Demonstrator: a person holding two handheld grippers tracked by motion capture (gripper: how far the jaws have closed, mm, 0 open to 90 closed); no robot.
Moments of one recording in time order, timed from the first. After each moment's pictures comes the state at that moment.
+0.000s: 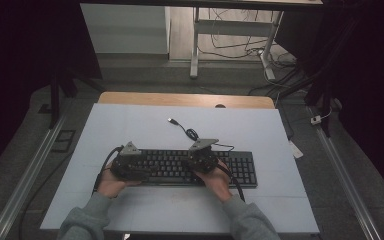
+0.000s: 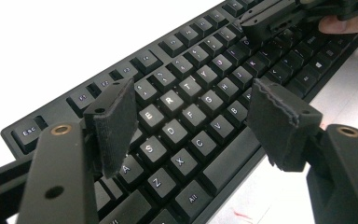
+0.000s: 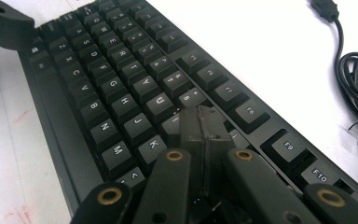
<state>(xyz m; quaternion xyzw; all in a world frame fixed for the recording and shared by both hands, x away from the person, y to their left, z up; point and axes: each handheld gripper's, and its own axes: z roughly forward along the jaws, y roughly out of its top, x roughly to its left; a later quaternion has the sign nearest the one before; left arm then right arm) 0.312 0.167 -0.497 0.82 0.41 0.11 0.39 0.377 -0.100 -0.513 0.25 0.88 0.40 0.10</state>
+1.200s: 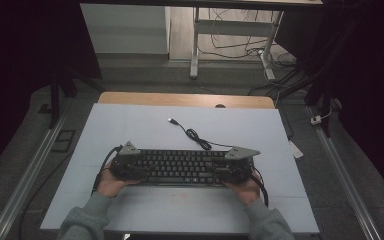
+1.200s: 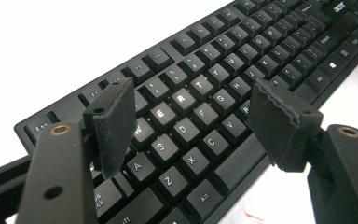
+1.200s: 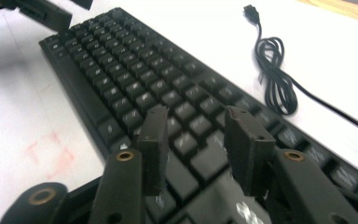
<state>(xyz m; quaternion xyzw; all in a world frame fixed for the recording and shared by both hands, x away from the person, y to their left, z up) 0.314 0.171 -0.500 0.81 0.42 0.12 0.39 0.340 -0.195 -0.493 0.27 0.84 0.46 0.13</state>
